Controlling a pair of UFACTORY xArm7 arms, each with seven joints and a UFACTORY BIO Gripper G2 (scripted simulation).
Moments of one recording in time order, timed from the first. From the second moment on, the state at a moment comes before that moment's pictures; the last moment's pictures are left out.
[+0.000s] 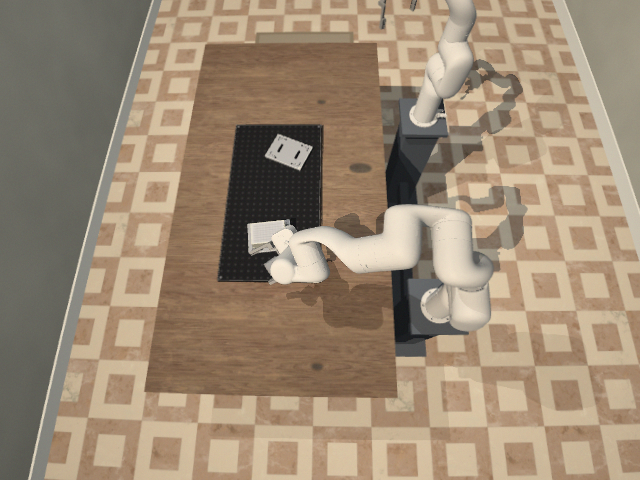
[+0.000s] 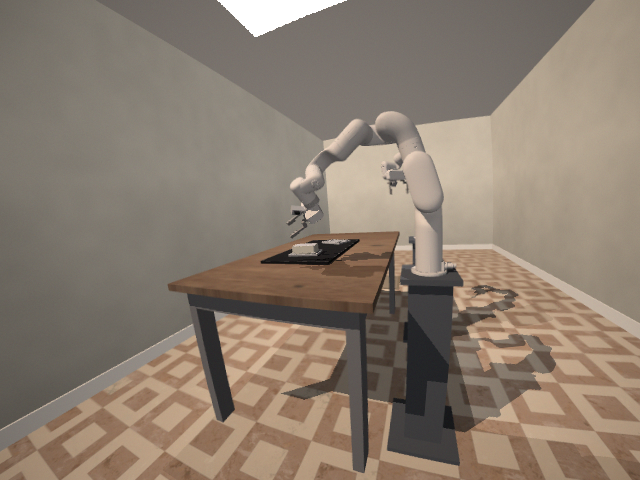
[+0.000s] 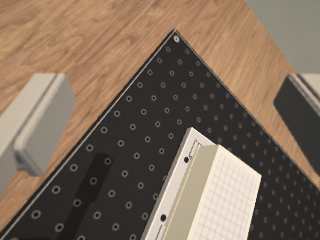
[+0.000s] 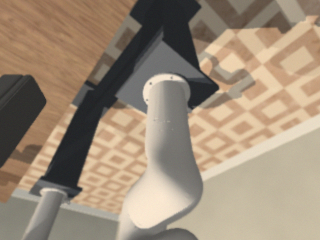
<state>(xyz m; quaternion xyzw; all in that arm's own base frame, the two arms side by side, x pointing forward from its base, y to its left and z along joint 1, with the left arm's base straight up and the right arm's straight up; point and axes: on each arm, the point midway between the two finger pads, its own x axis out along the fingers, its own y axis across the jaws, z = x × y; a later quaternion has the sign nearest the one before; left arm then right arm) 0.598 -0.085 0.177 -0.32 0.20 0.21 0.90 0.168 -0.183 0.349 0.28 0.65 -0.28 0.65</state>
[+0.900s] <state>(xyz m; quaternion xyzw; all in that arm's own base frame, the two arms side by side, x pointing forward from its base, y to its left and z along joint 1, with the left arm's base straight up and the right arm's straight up) 0.587 -0.187 0.190 -0.18 0.20 0.14 0.95 0.168 -0.183 0.349 0.28 0.65 -0.28 0.65</state>
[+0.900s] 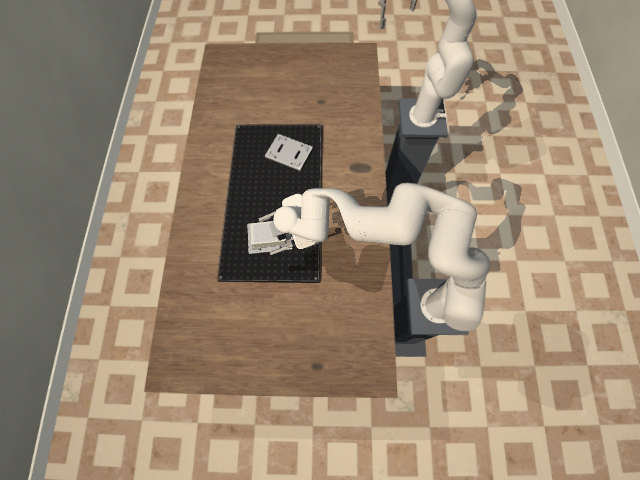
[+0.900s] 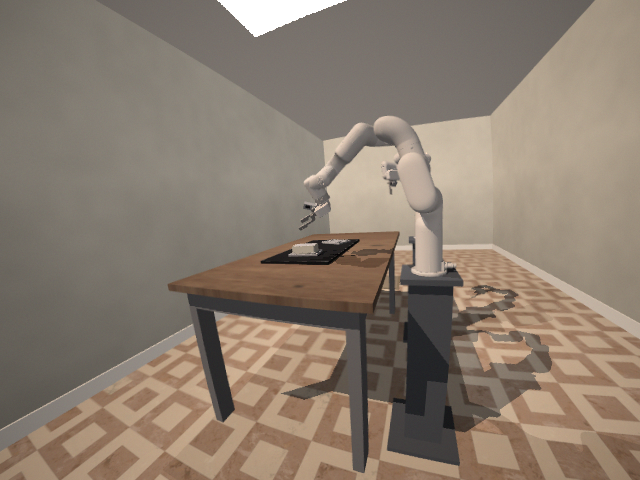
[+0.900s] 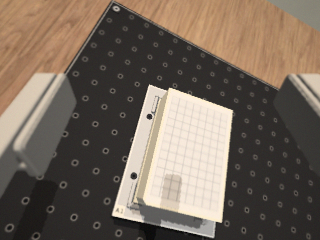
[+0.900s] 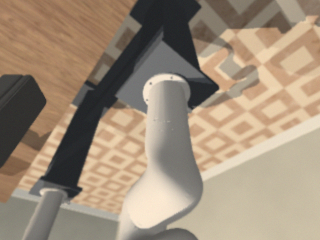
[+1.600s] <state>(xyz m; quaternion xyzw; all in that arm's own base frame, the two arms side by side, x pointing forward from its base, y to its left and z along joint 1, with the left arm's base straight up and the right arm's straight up) 0.575 -0.263 0.214 -0.08 0.16 0.09 0.98 0.168 -0.183 0.349 0.28 0.65 -0.28 0.65</state>
